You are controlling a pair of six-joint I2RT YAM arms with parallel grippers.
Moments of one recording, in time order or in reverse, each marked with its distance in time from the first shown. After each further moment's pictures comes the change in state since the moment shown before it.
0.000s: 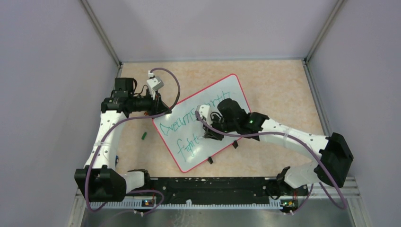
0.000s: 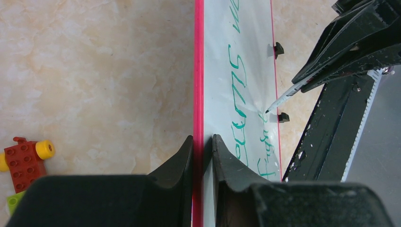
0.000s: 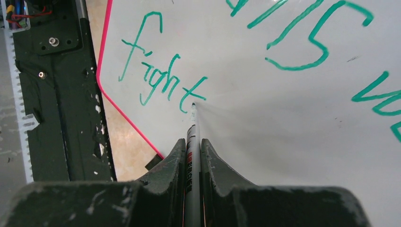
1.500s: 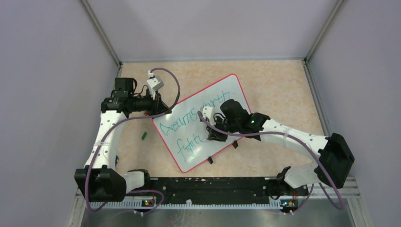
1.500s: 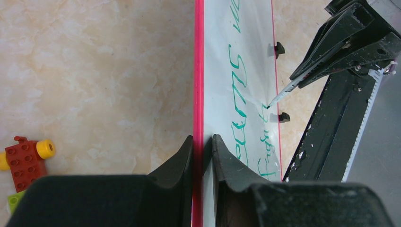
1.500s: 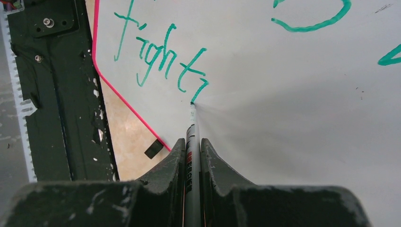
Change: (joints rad) left arm 0.000 0.000 0.000 0.000 -0.003 0.000; right arm -0.043 -0.008 -0.041 -0.010 -0.039 -0.013
